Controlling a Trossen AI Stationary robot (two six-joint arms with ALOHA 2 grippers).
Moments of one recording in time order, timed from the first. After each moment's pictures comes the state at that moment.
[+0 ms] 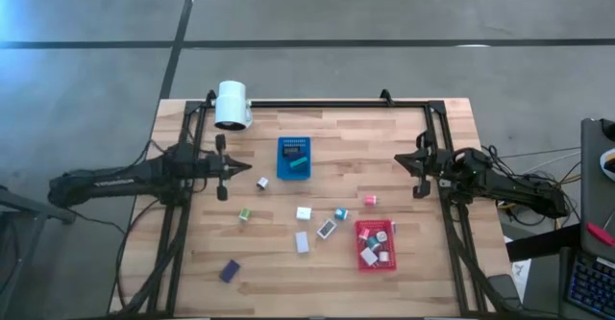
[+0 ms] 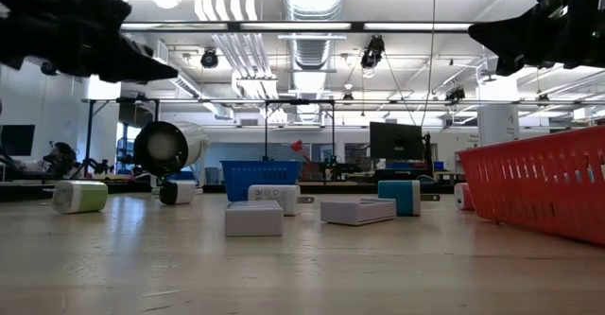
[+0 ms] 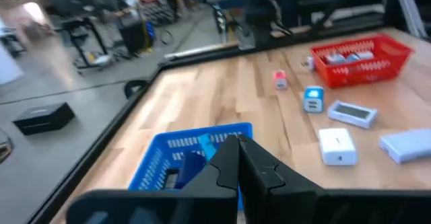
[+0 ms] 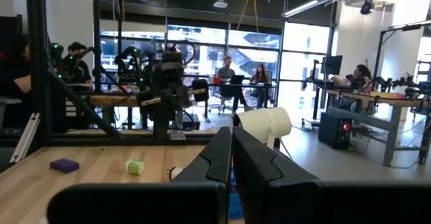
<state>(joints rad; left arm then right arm) 0.23 0.41 0.17 0.02 0.10 0.28 -0.23 0.04 0.02 0.24 -0.06 -0.02</state>
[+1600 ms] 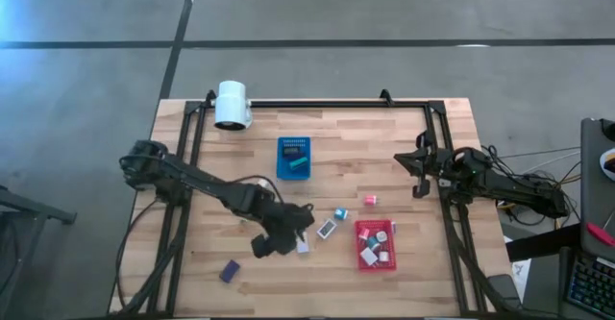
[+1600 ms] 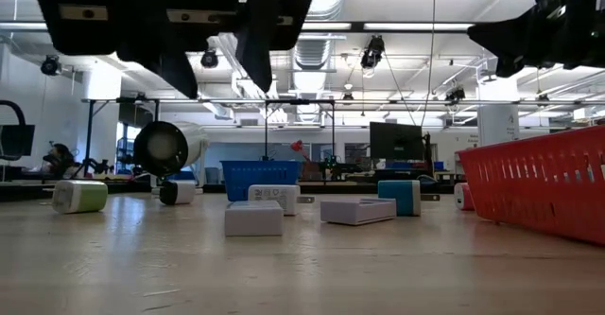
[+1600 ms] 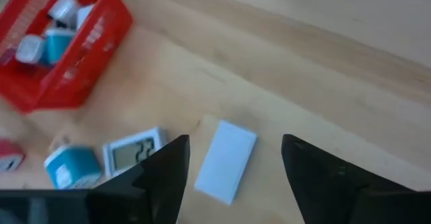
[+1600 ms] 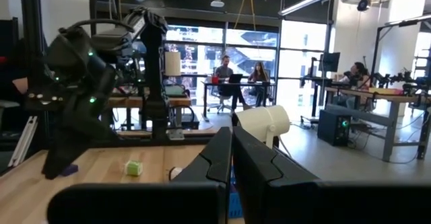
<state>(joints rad) -0.29 1.73 1.15 -0.41 0.22 0.74 -0.23 0.05 0.02 0.25 -0.05 0.00</state>
